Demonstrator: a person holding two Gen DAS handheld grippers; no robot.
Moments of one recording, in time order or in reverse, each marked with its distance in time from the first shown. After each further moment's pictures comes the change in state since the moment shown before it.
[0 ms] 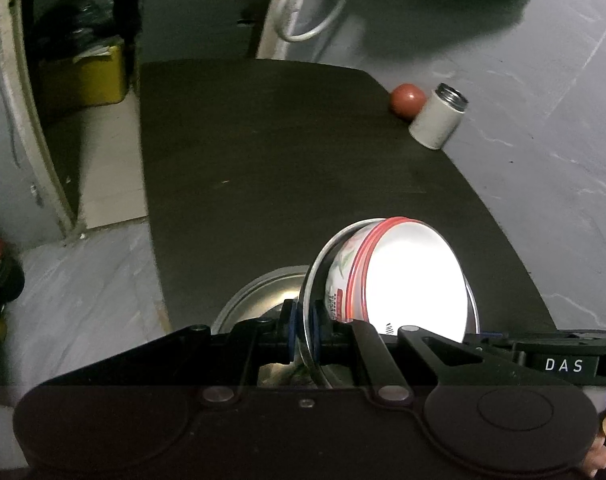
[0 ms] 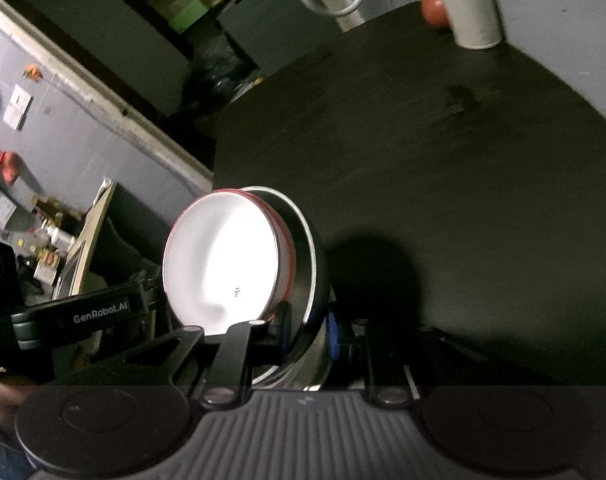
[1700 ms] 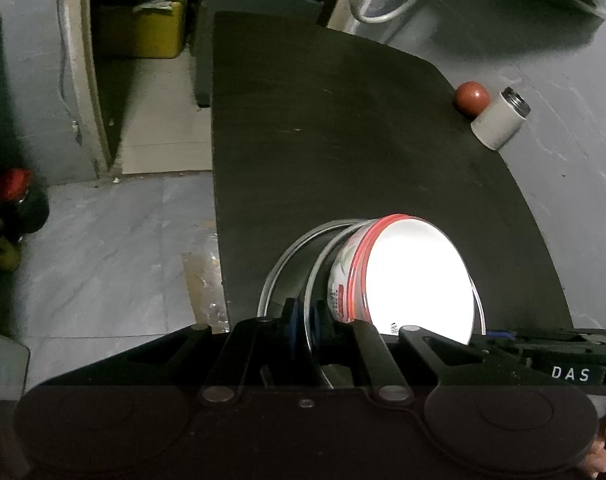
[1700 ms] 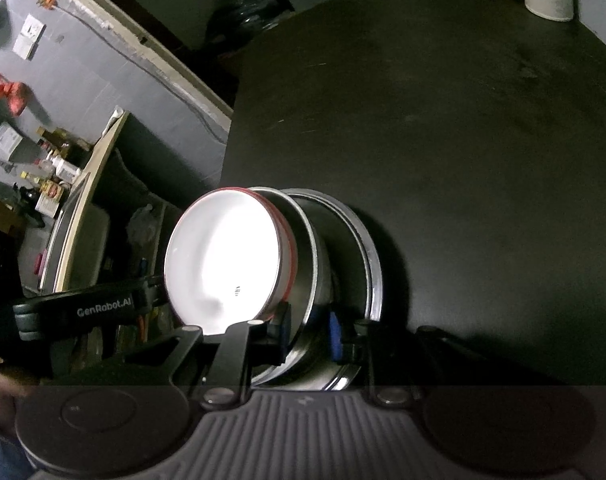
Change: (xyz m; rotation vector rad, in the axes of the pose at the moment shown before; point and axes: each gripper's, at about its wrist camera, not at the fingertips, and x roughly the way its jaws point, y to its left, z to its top) left arm 0.010 0.030 -0.032 -0.177 0.042 0.086; right arm 0.046 0.031 -0.002 -0.117 0.164 0.012
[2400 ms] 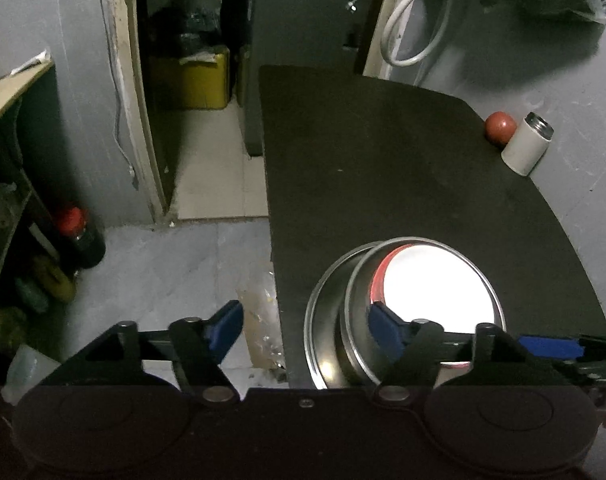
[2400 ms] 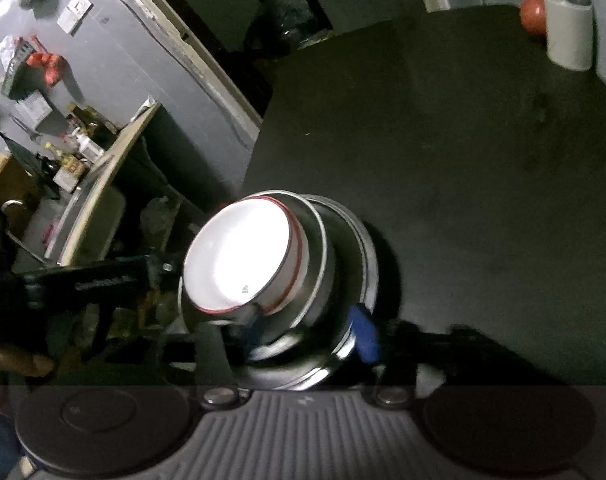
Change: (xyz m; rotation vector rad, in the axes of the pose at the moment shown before) left arm -0.040 -0.011 -0.020 0.033 -0.161 0.176; right arm -0.033 0.003 -0.021 -0.138 -0.092 0.004
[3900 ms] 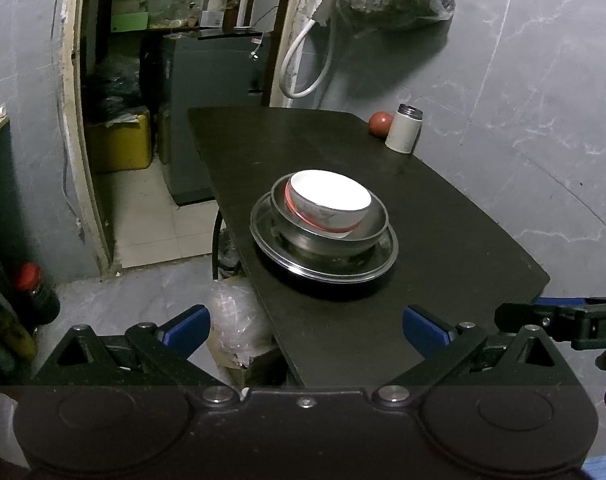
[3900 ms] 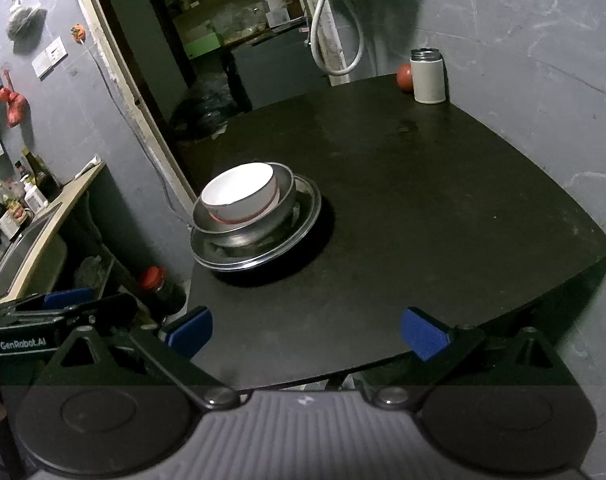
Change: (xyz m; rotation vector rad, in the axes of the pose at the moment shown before) left arm -0.102 0.020 -0.130 0.184 -0.171 -0.231; right arm -0.104 0.074 -0.172 0.075 -0.287 -0.294
